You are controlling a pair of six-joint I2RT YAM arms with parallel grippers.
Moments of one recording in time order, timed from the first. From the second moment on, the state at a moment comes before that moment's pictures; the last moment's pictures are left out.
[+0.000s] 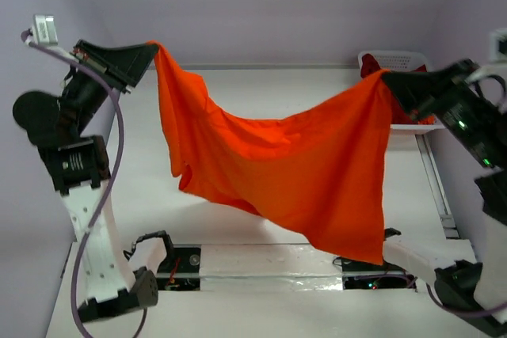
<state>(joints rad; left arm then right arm) 0.26 0.98 1.50 0.04 0.83 -1.08 0.32 0.98 1.96 -0.79 -0.20 0.44</state>
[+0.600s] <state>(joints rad) 0.26 1.39 1.65 -0.09 0.75 -1.07 0.26 1.56 2.30 -0.88 -0.25 0.48</state>
